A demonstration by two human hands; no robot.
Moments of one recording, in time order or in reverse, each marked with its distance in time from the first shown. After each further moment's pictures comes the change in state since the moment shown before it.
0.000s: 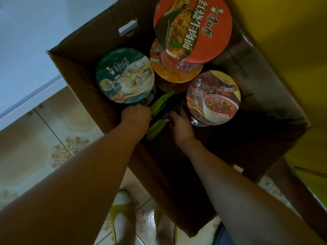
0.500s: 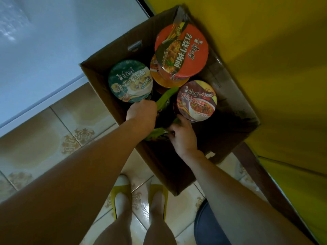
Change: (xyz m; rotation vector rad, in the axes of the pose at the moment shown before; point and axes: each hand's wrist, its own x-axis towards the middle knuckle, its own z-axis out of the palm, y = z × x) left_hand -0.083 0.009 -0.053 -0.234 0.149 -0.002; right_hand -0.098 -0.041 -0.060 -0.297 0.068 -0.104
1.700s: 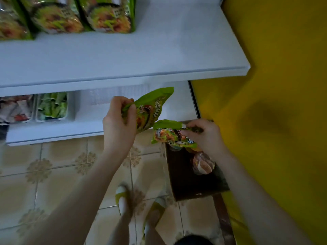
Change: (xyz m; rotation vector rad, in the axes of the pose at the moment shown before) left_hand -0.373 -0.083 -0.257 -1.023 1.239 -0.332; right_hand -0.120 -0.275 -0.351 0.307 -0.004 -0.542
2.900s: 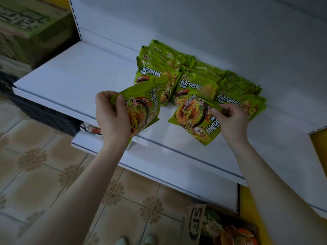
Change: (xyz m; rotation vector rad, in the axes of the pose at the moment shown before) left_hand 0.177 -0.076 -0.260 -0.217 0.798 -0.229; right_hand 0.216 -0.297 0.137 0.027 0.138 -0.363
